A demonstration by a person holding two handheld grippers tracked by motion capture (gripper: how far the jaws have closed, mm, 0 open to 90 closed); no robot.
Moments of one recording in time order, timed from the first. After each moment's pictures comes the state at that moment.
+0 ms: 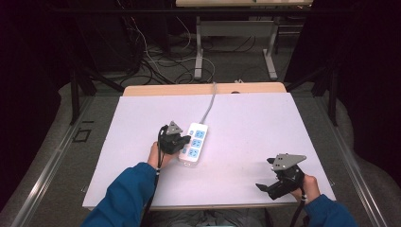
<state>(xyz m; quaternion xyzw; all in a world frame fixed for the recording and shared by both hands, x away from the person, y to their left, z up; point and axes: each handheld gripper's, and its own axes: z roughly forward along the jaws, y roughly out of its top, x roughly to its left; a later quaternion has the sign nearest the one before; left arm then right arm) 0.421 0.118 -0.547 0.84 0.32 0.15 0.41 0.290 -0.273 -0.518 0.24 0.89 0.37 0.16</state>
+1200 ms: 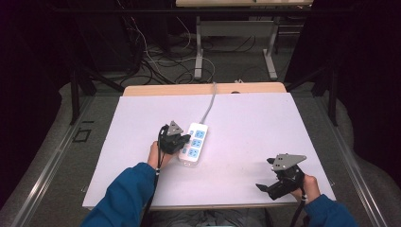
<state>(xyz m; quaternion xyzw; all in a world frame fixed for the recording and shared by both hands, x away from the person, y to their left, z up) 0.419 0.115 -0.545 0.84 0.32 0.17 0.41 0.290 -0.273 -0.517 0.24 0.89 0.37 0.15</state>
